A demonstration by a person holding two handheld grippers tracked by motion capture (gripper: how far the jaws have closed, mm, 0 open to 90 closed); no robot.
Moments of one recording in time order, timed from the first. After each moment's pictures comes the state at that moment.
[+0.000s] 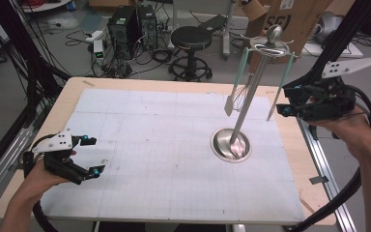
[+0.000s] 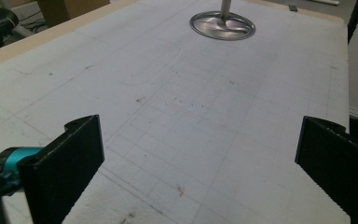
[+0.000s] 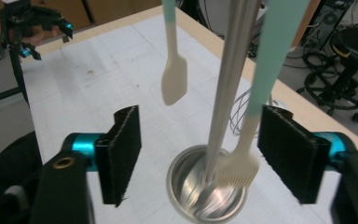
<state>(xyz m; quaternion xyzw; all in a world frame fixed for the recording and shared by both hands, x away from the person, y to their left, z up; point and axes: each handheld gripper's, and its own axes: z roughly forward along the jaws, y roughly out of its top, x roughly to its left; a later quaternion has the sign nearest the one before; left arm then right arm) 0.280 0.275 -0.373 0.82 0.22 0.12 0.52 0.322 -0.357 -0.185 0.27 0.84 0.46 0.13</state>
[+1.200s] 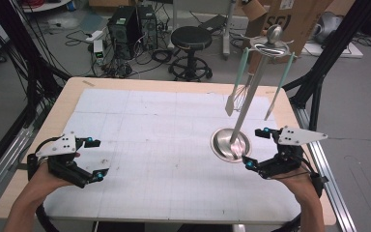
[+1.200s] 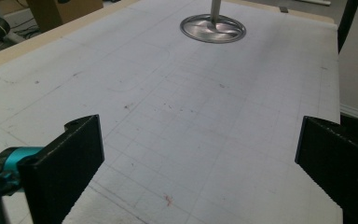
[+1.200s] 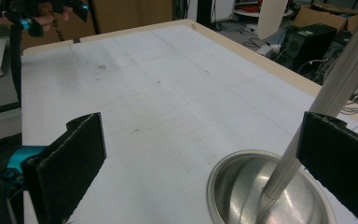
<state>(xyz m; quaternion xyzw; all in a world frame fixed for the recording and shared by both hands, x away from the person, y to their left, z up) 0.273 0.264 -0.376 0.82 0.20 0.12 0.53 0.275 -0.309 -0.330 0.24 0.80 0.53 0.16</state>
